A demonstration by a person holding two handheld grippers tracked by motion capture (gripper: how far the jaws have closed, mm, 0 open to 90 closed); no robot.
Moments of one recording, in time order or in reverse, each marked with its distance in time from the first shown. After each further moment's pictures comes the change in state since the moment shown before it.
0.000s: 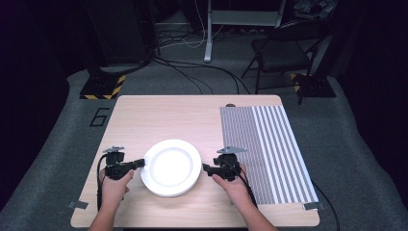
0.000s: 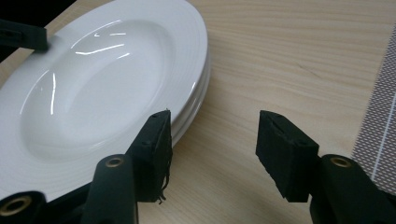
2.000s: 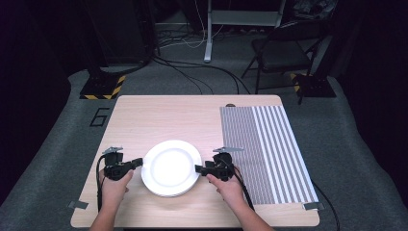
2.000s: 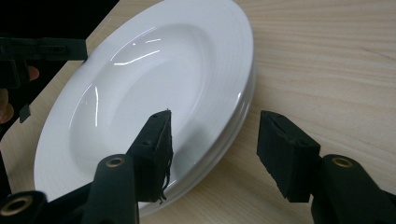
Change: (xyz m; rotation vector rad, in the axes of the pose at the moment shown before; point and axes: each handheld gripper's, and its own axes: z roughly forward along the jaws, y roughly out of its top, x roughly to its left) left arm 0.007 -0.002 -0.005 -0.038 0.051 -0.016; right arm 0.010 0.001 0.014 0.024 0.132 0.129
